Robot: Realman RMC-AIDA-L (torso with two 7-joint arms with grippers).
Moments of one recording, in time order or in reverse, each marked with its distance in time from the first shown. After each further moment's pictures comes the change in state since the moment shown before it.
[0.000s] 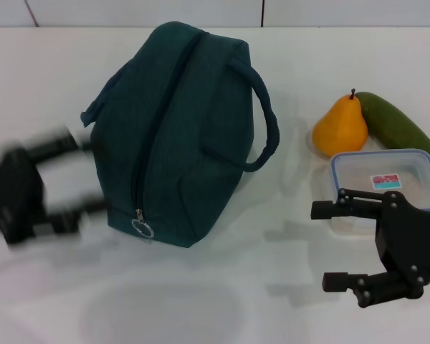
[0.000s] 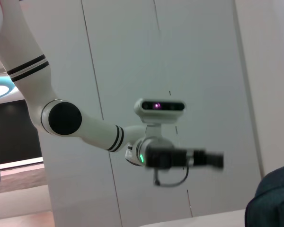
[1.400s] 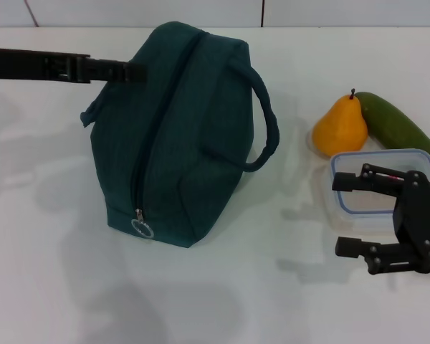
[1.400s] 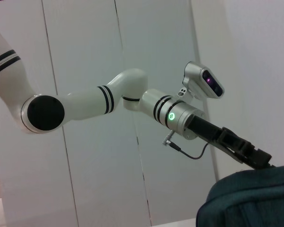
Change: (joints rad) left arm -0.257 -0.042 0.013 0.487 0.447 -0.423 -1.083; right arm -0.032 -0.005 0.094 0.006 0.006 0.027 -0.009
